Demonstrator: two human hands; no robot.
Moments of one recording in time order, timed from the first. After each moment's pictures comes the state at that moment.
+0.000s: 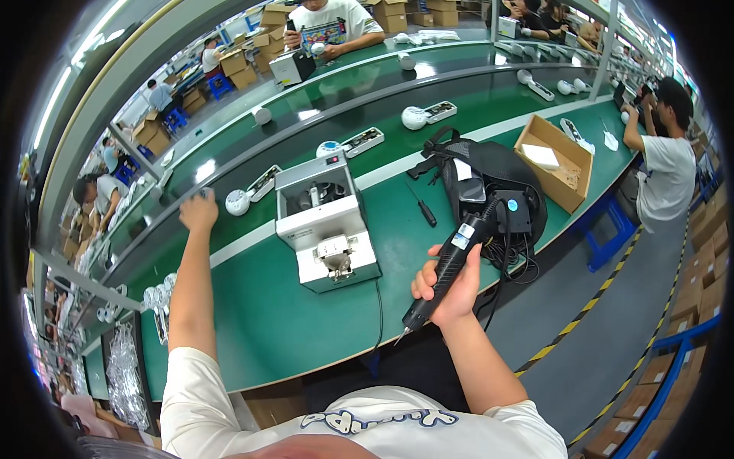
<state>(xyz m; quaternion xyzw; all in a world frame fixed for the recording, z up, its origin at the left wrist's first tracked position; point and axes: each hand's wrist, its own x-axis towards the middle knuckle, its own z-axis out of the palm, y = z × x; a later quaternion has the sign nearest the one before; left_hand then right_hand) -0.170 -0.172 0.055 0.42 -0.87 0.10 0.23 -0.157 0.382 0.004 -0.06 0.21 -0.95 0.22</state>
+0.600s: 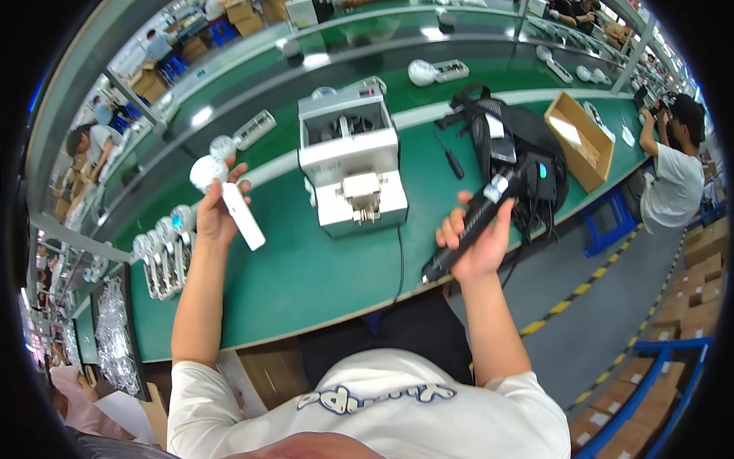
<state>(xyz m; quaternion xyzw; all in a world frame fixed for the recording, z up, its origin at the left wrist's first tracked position) -0.027 -0.039 0.057 0.08 -0.47 -0.86 0.18 -0.144 0.365 0.029 -0.02 0.26 -0.94 0.22</state>
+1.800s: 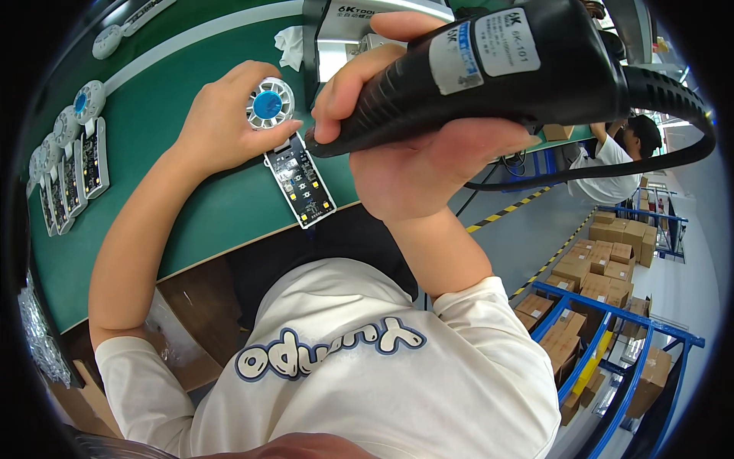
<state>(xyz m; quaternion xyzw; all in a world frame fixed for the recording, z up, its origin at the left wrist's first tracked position) -0.010 0.042 0.024 -0.05 -0.92 -0.33 0.20 -0.084 0.245 0.088 -0.49 0.36 -0.78 0.14</state>
